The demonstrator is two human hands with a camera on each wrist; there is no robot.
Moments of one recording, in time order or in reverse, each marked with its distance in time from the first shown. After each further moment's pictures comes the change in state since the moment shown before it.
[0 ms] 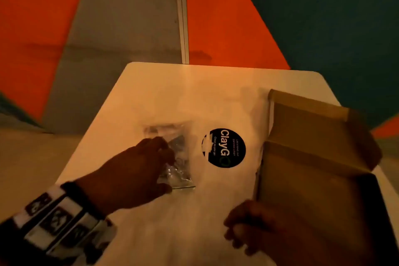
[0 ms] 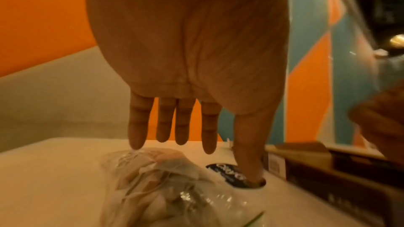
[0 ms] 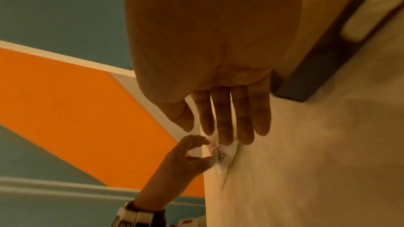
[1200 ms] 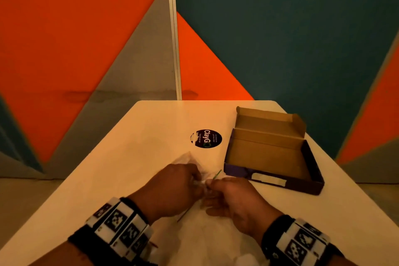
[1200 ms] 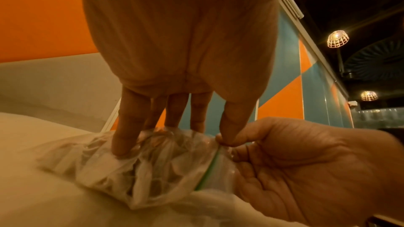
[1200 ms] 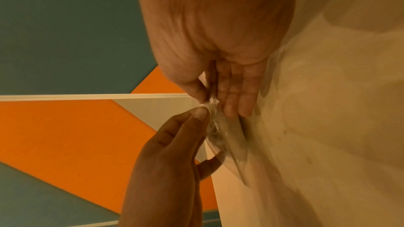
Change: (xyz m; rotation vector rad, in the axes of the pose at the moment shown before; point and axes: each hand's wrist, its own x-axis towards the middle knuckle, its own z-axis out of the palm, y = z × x) left_hand -0.100 0.154 0.085 -0.219 0.269 -0.047; right_hand -0.039 0.090 0.102 0.510 0.378 -0.180
